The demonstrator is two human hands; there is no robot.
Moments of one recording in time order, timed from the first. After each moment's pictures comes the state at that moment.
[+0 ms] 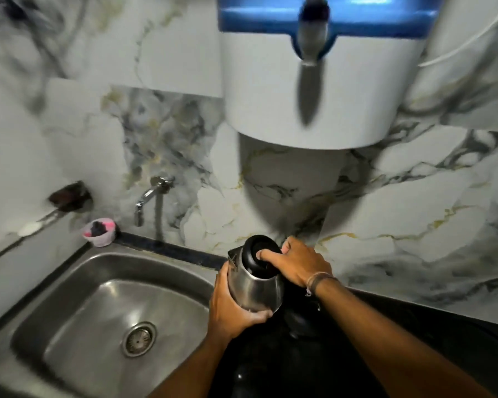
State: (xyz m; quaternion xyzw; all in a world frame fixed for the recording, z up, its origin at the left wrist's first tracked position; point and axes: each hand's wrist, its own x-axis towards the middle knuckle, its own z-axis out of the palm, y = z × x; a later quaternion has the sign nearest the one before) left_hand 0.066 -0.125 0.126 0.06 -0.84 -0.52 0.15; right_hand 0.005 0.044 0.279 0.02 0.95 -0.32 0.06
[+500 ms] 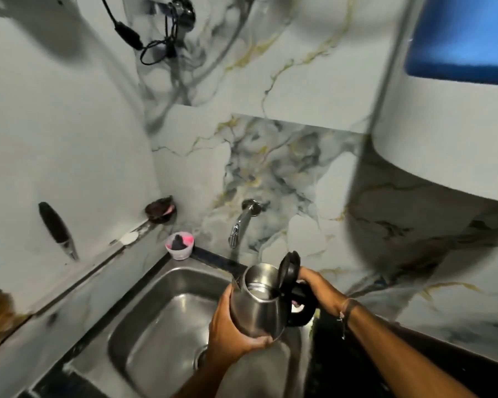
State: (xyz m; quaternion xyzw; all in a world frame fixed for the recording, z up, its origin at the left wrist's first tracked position) left_hand 0.089 -0.377 0.105 0.12 -0.83 -0.52 0.16; right_hand -0.022 -0.167 0.239 -0.07 0.77 -0.57 0.29
